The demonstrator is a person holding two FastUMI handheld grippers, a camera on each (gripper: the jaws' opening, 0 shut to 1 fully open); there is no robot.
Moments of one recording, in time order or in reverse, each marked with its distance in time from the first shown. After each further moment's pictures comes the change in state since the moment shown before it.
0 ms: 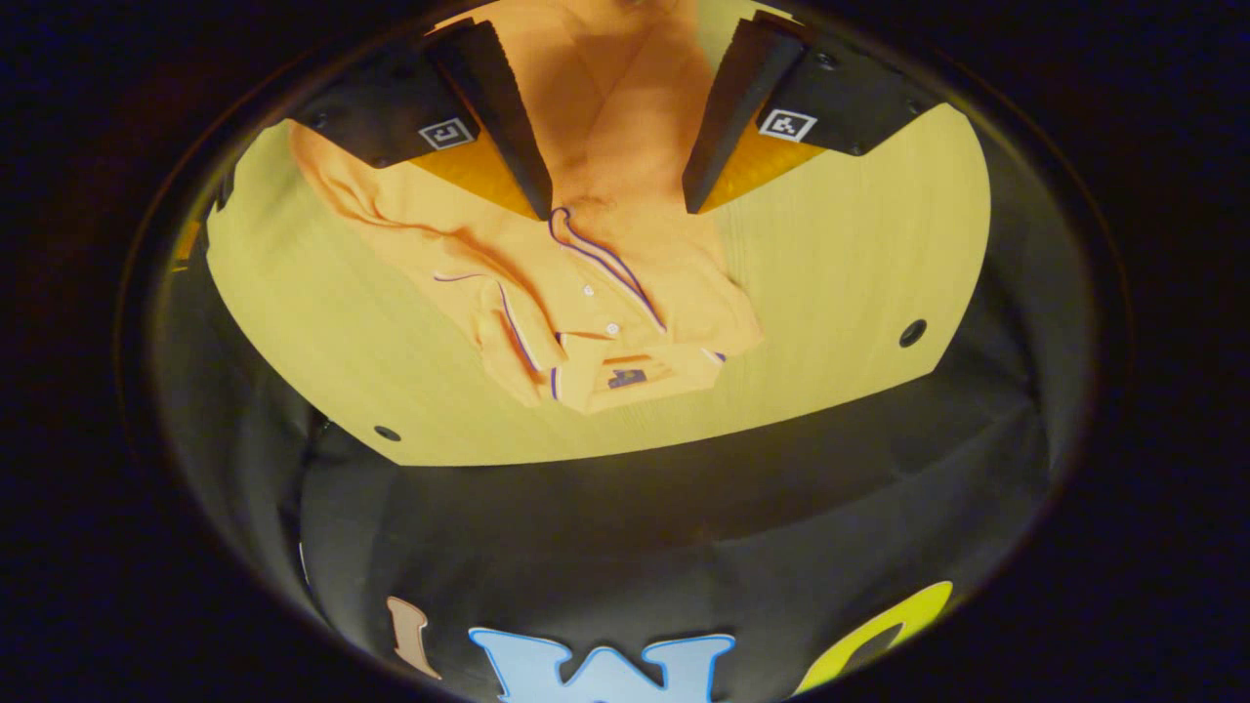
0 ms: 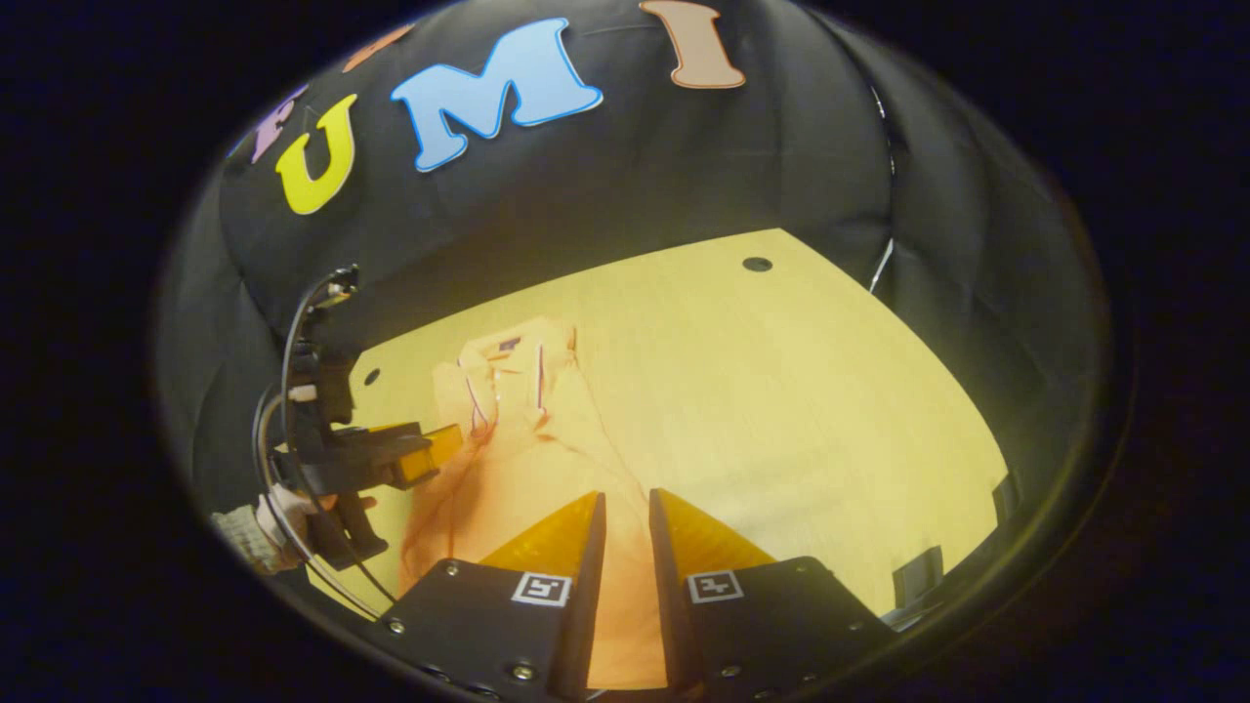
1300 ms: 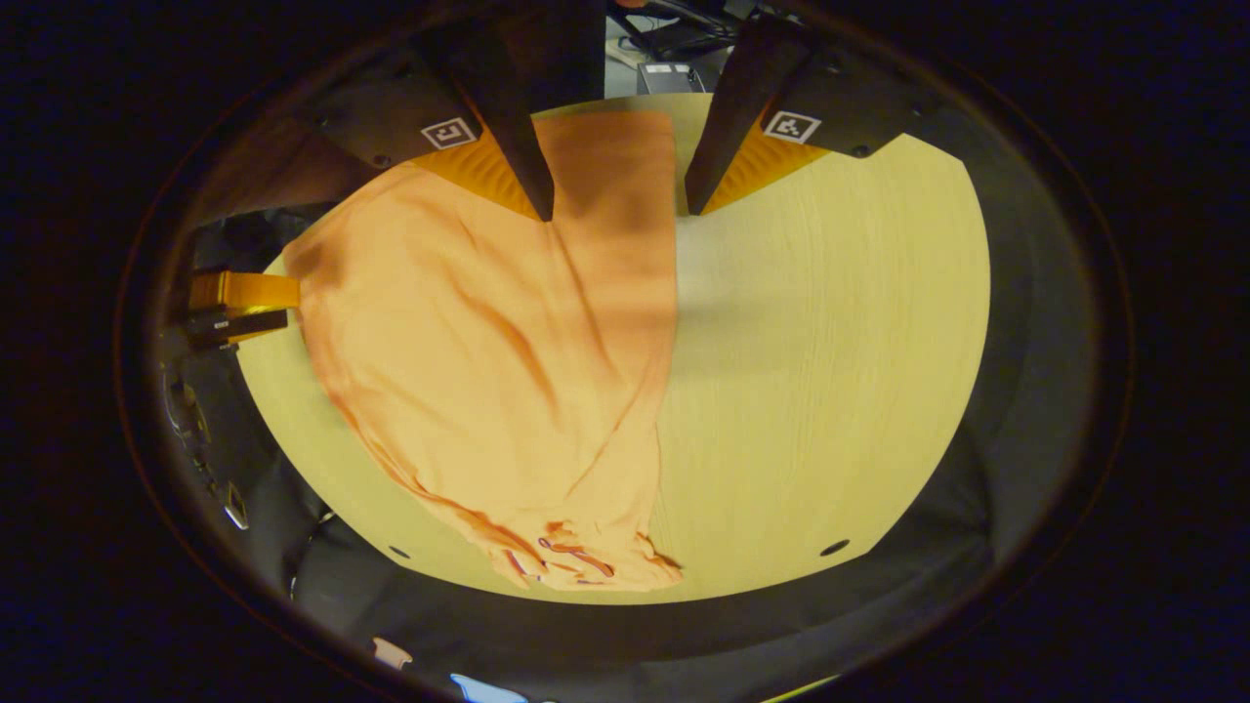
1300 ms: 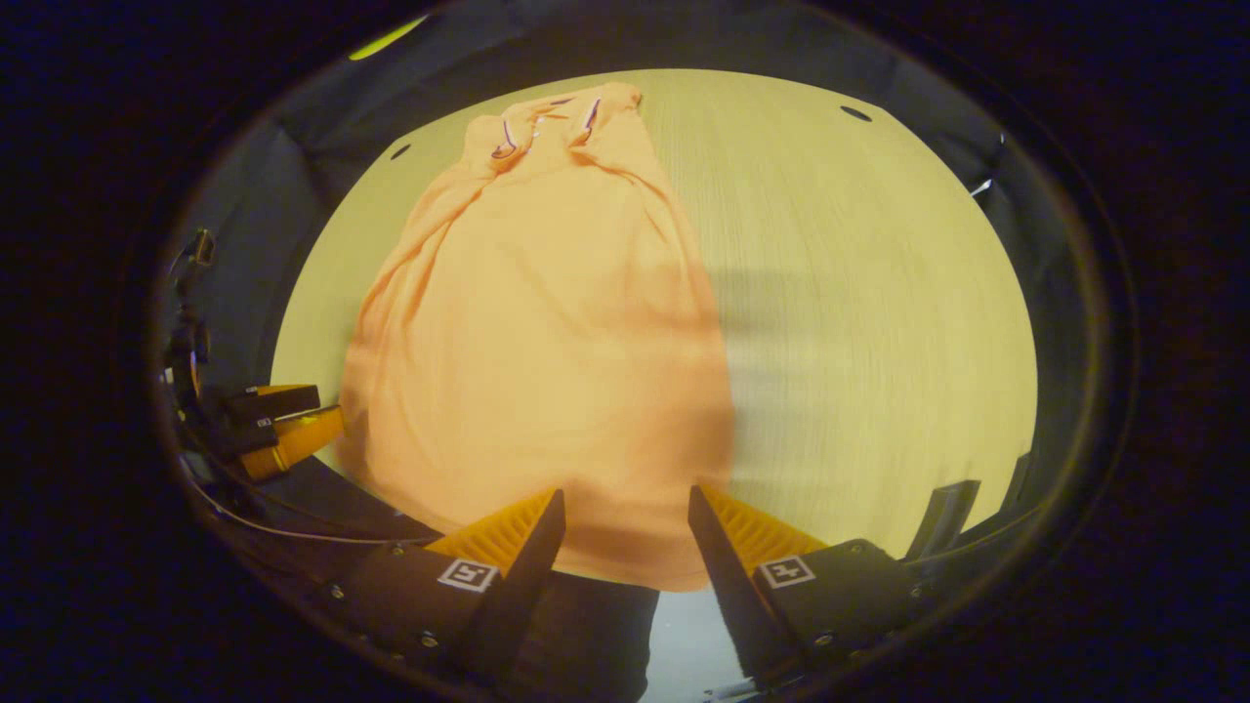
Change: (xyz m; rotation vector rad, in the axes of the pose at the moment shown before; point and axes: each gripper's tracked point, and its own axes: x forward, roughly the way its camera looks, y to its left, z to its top) left arm -0.183 0.018 -0.244 -0.096 0.420 0.001; right arm -0.019 -0.015 -0.173 -0.236 0.566 0.062
